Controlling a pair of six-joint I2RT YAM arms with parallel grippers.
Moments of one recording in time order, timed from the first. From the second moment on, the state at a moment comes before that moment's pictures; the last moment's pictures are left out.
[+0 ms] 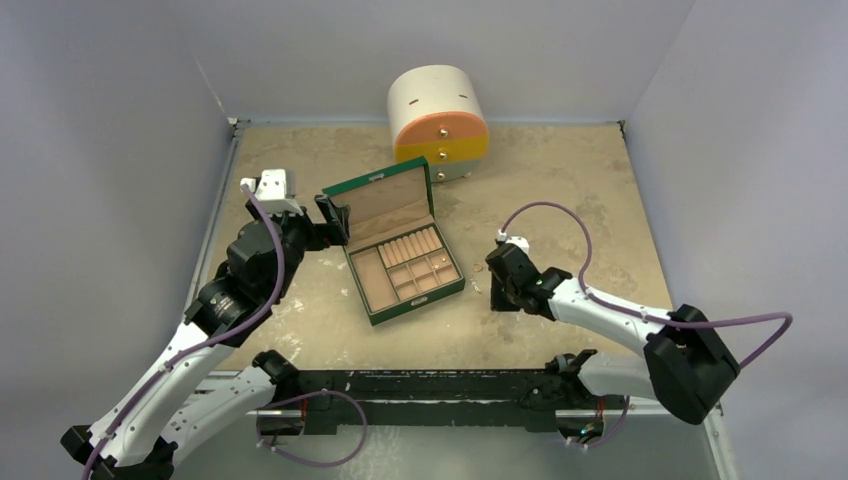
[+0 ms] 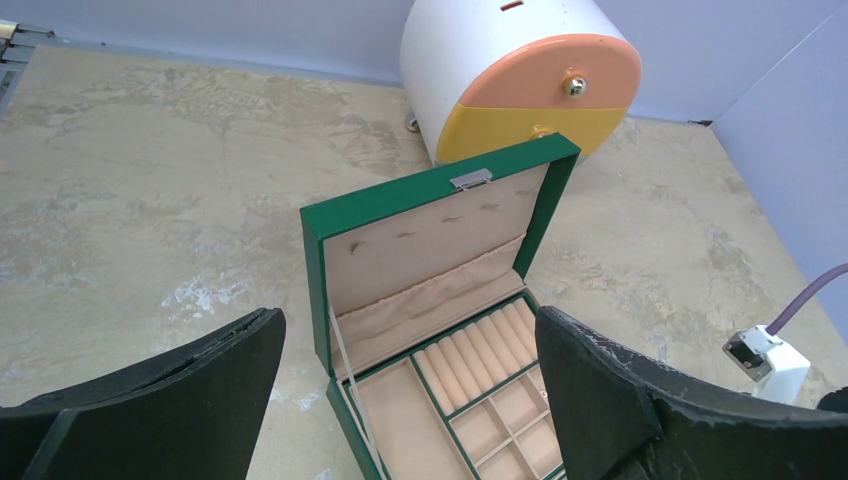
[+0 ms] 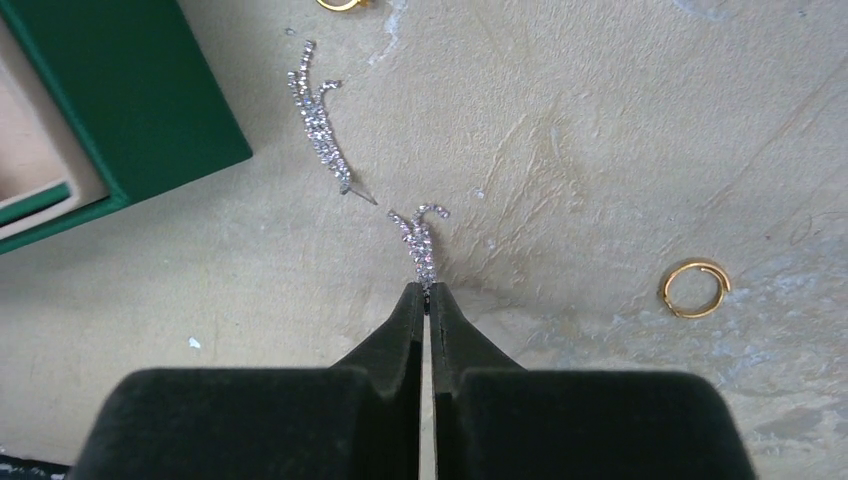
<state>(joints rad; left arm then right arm) -0.63 0.71 0.92 -0.37 -0.47 -0.36 0.71 1.24 0.58 -0.42 0.22 0.65</state>
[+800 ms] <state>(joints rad) -0.63 0.71 0.92 -0.37 -0.46 -0.36 0.82 1.12 0.81 -0.38 0.21 0.55</state>
